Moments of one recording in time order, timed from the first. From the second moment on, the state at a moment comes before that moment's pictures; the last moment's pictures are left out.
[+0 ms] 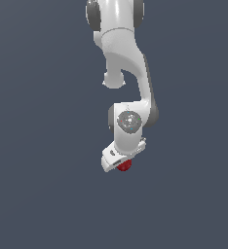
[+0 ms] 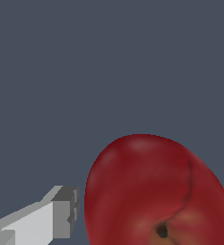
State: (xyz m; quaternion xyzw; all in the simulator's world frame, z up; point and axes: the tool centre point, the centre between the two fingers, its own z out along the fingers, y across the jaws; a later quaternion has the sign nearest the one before) arm 0.074 0.044 0.050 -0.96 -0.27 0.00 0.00
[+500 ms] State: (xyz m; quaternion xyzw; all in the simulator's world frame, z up) arm 0.075 0.043 0.046 -0.96 -0.27 0.00 0.00
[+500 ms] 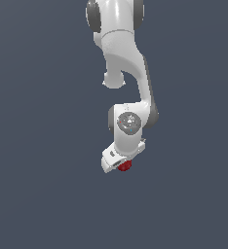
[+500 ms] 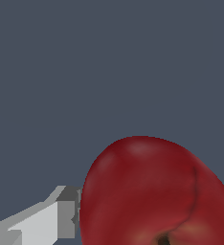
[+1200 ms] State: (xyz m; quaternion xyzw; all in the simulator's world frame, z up) arm 0.068 0.042 0.055 -0.96 -0.27 0.00 0.00
